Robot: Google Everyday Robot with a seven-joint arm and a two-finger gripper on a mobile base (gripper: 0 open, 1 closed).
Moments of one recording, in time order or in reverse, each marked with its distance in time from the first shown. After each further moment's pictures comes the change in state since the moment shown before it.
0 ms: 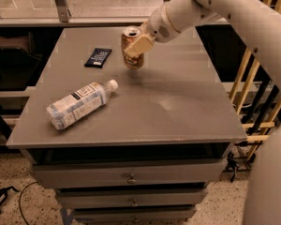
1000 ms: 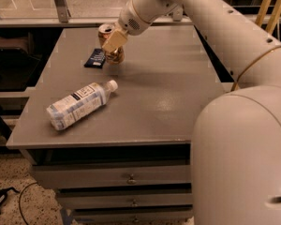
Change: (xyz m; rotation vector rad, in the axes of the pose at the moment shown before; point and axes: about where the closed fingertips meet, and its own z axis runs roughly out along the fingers) arm -0.042 -0.015 0.066 -0.037 0.073 -0.045
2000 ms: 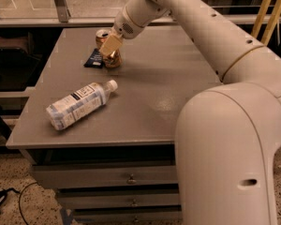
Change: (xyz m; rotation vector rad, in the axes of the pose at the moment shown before) arm 0.005 -0.007 0.034 -0.019 0.040 0.040
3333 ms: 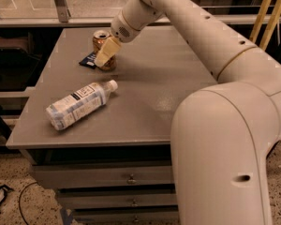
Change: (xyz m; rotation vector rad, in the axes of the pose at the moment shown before) arm 0.000 0.003 0.010 -0.016 0.004 0.000
